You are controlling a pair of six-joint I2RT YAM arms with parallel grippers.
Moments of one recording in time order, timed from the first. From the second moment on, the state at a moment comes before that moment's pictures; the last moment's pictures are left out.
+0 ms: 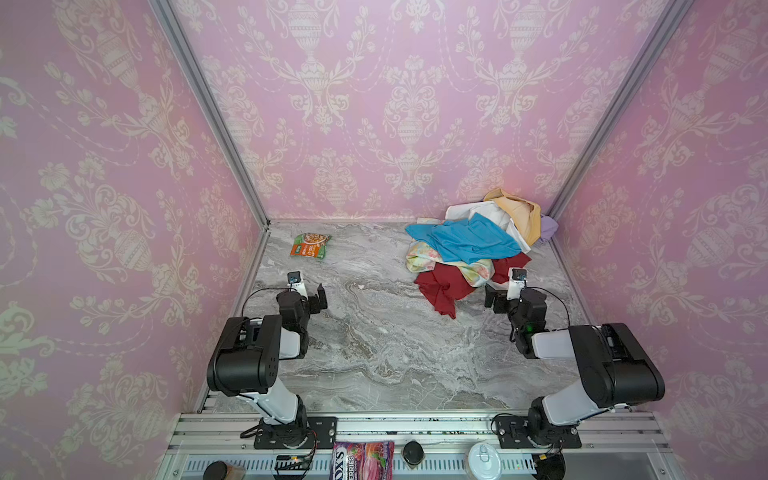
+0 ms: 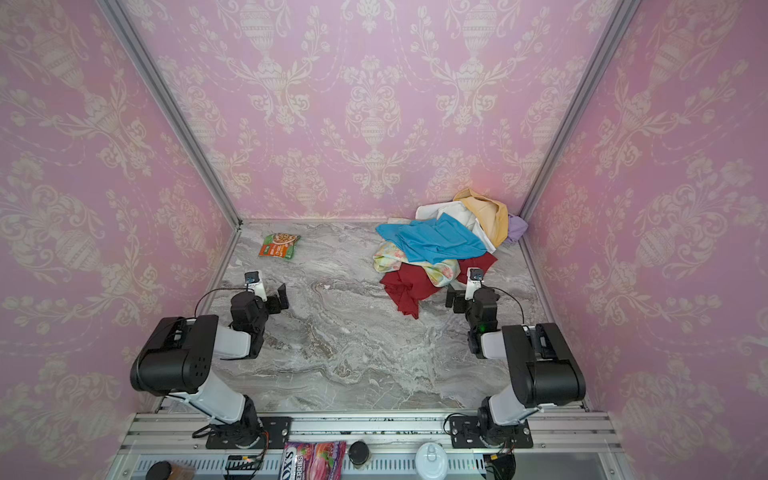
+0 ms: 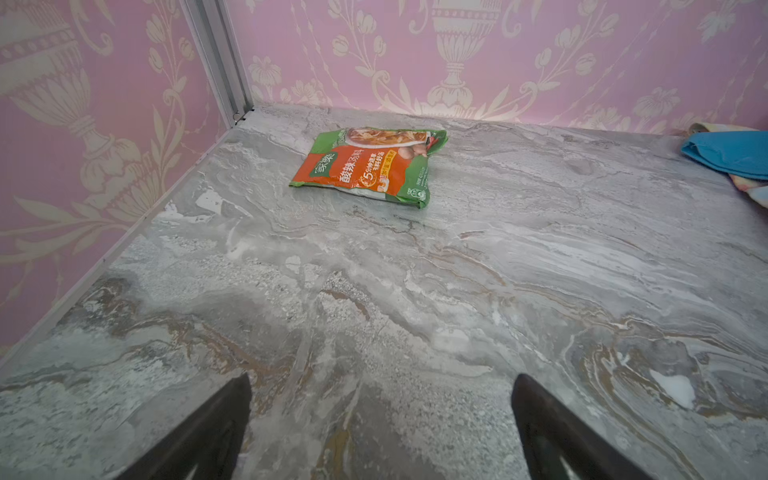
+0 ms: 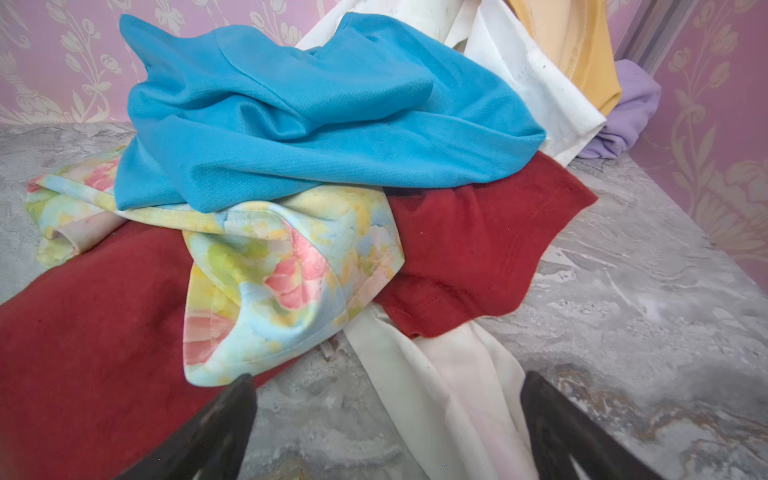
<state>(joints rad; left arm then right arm) 0.08 1.63 0.35 0.95 -0.03 -0.07 0.02 1.55 0.35 0.86 0.03 0.05</state>
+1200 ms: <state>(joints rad) 0.08 1.63 0.35 0.95 -0.01 -0.06 0.02 1.55 0.35 0.86 0.05 0.05</state>
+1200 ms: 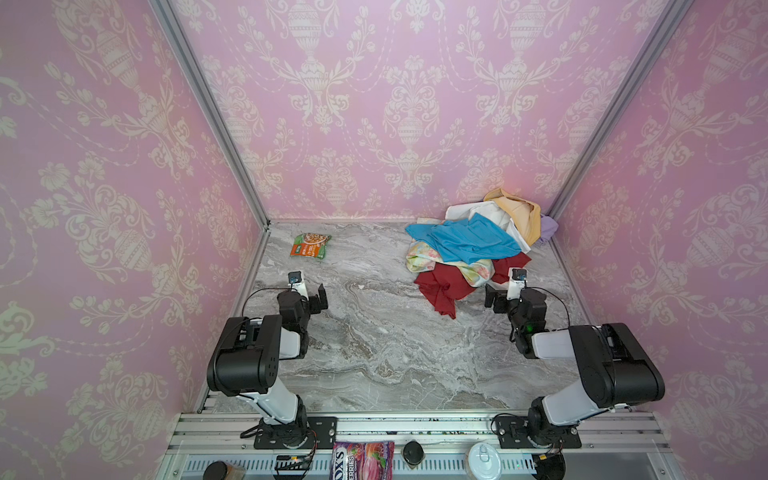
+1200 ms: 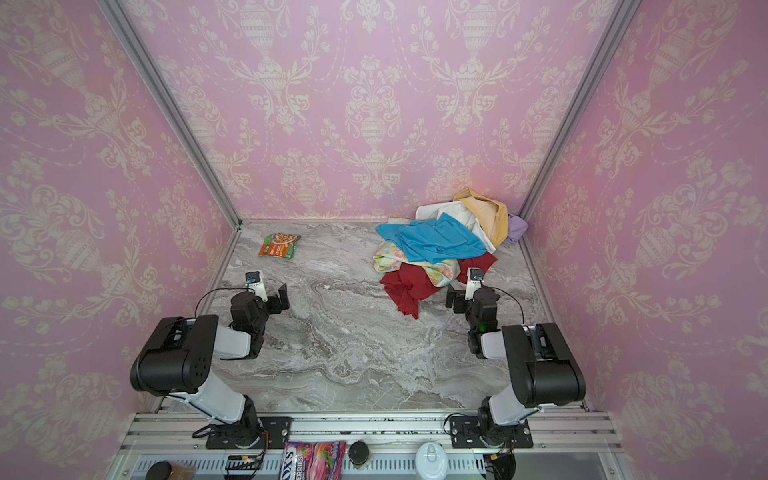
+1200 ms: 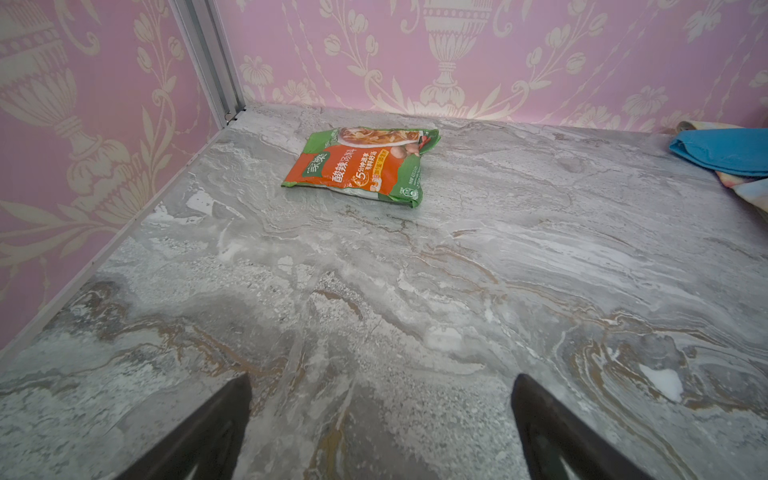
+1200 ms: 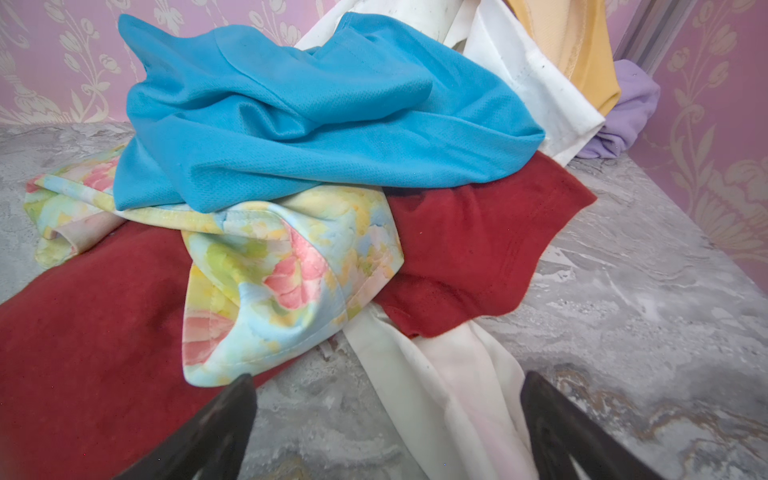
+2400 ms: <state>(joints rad) -0.03 1.55 1.11 -0.01 0.00 -0.16 0.03 1.31 0.96 -0.15 0.34 0.26</state>
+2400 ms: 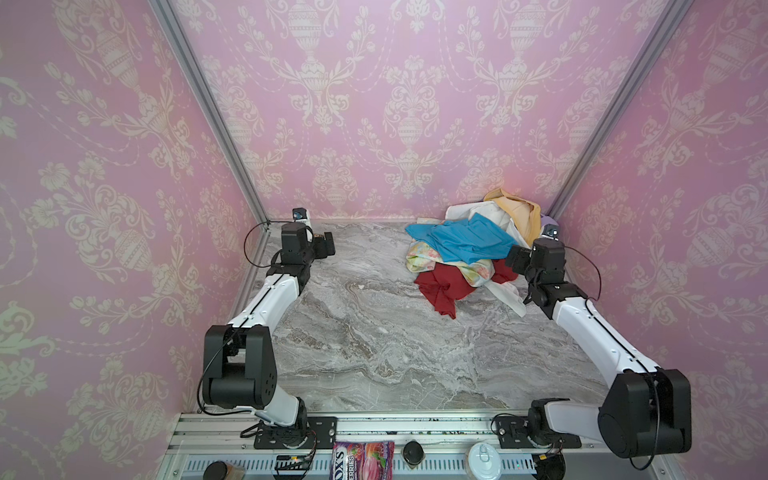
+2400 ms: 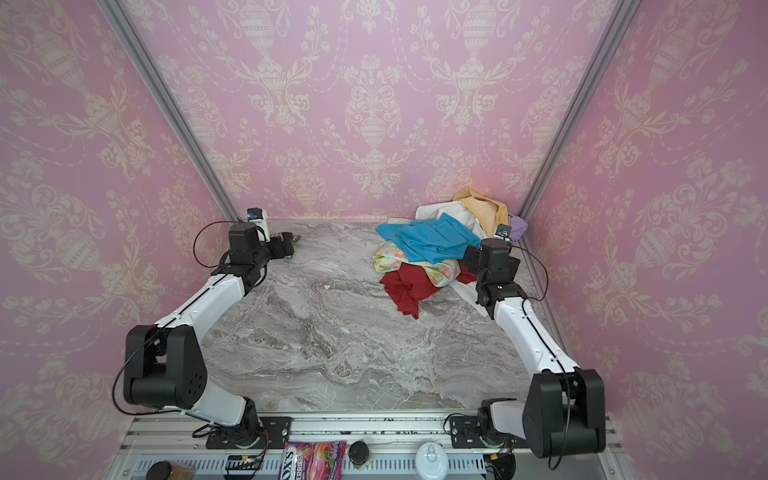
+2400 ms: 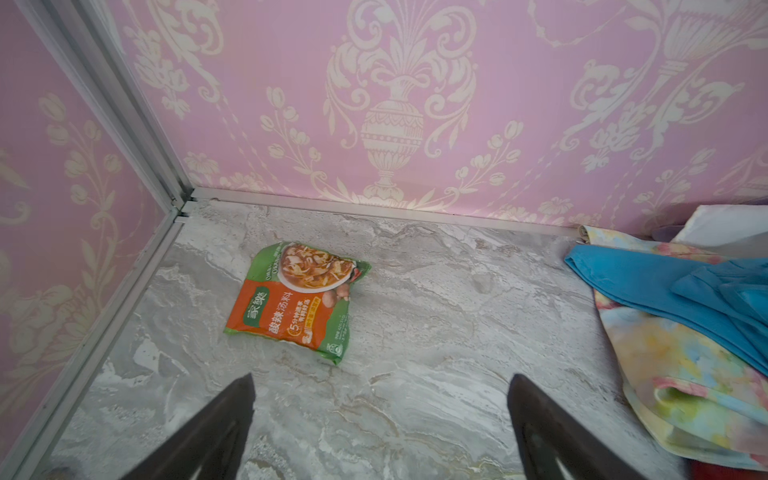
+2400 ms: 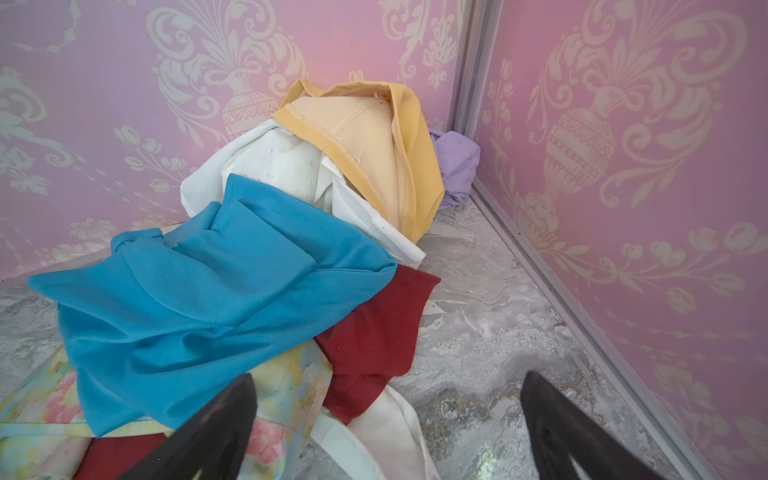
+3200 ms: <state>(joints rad) -0.43 1.59 1.27 -0.23 0.14 -0.04 -0.17 1.51 1.27 -0.52 -0.06 0.60</state>
